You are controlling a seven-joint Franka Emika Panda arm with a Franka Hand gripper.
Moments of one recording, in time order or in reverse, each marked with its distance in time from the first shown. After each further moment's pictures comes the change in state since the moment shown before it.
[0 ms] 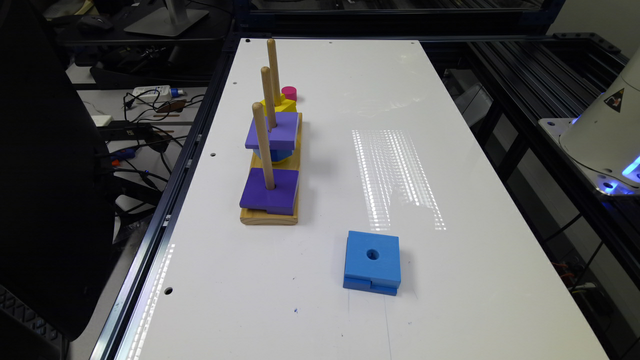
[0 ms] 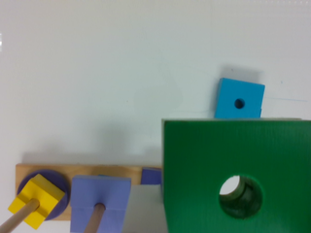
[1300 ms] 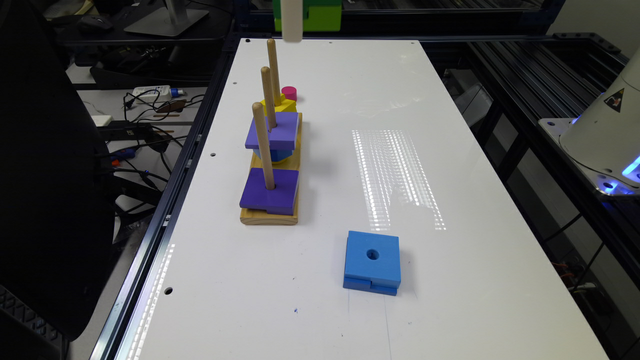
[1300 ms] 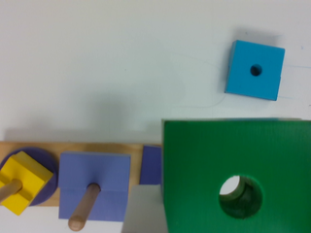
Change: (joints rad) arm -0.008 0.158 -0.003 -0.001 -0.030 0.175 -0.003
